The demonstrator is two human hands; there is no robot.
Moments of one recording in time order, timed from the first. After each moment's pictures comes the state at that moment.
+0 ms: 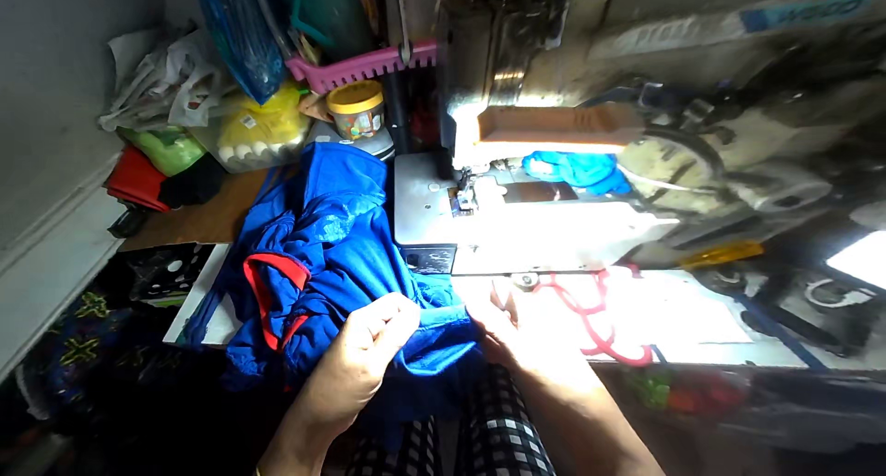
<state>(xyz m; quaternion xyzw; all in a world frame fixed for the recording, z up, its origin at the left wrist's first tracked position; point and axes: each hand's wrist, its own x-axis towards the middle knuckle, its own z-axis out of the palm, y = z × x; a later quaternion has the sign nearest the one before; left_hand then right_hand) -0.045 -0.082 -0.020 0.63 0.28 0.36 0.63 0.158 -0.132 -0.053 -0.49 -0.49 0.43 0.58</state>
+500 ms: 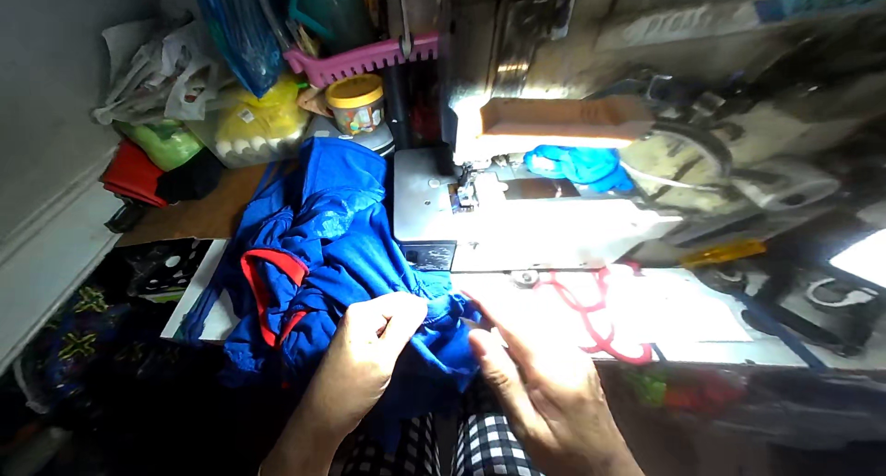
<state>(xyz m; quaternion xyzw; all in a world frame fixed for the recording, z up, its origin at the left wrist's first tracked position) -0.035 -0.087 -0.015 0.66 0.35 0.39 0.54 0.144 -0.160 -0.045 -0.55 -0.66 0.02 0.51</state>
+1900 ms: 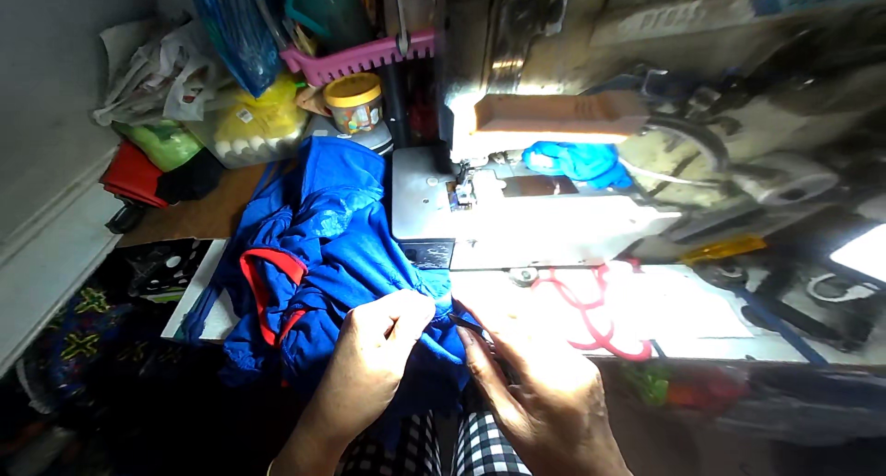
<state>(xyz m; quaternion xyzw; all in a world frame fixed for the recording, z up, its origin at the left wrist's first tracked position) -0.029 -0.090 -0.020 0.71 0.34 0.40 0.47 0.133 -0.164 -0.046 -0.60 -0.63 -0.06 0.49</state>
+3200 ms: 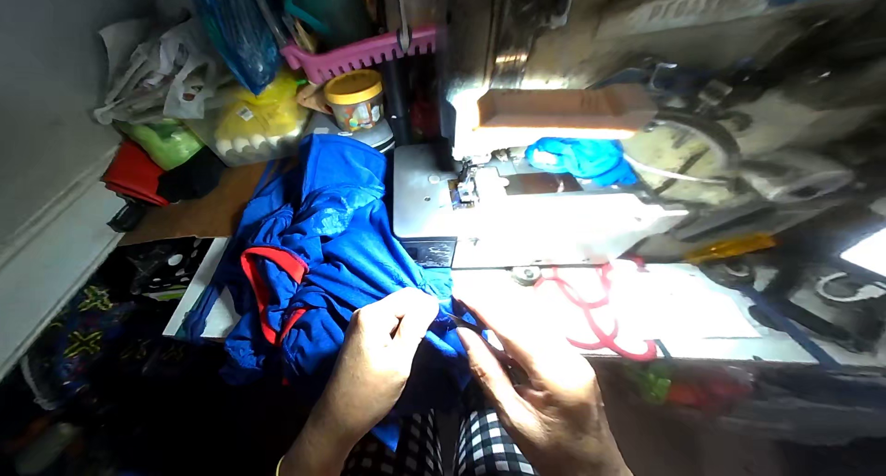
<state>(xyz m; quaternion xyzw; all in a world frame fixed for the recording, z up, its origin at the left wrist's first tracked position) -0.026 -0.090 -0.025 0.72 0.36 0.39 0.45 0.135 -0.160 -0.054 -0.55 -0.62 0.02 0.55</state>
